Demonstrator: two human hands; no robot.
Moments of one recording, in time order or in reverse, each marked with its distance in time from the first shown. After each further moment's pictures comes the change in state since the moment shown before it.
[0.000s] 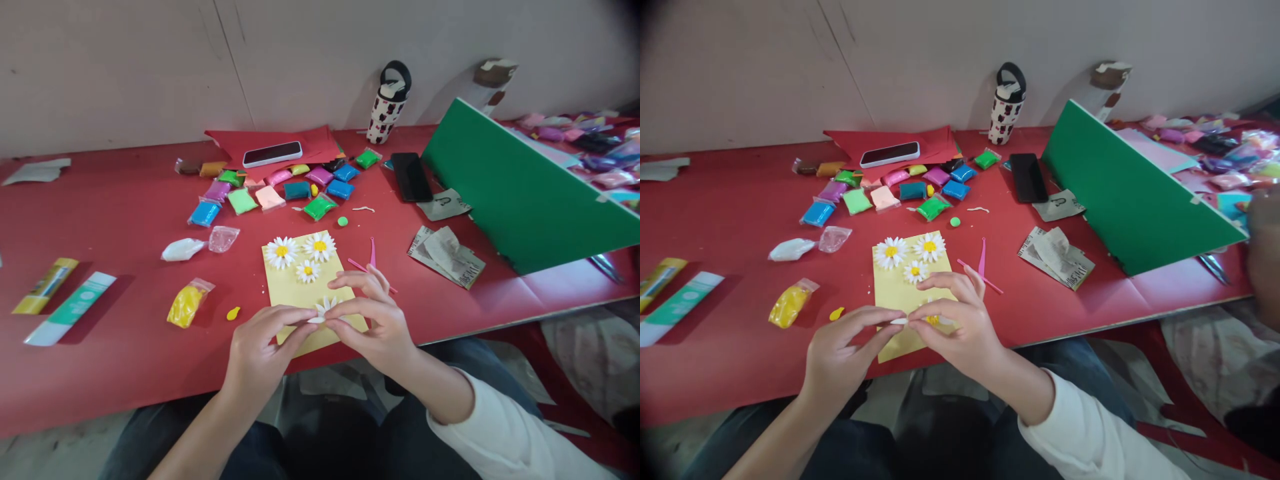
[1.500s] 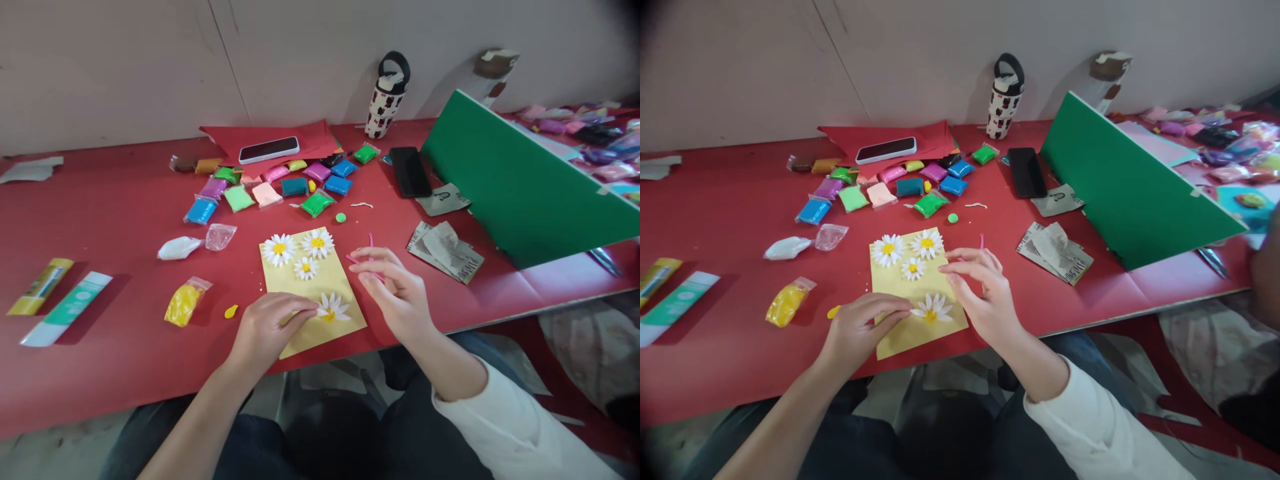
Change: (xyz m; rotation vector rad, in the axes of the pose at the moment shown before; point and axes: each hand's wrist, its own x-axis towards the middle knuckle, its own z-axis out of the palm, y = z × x) left_hand 0.011 -0.033 0.011 0.063 -0.124 0.151; right_hand 0.012 0.026 -0.021 0.178 0.076 0.200
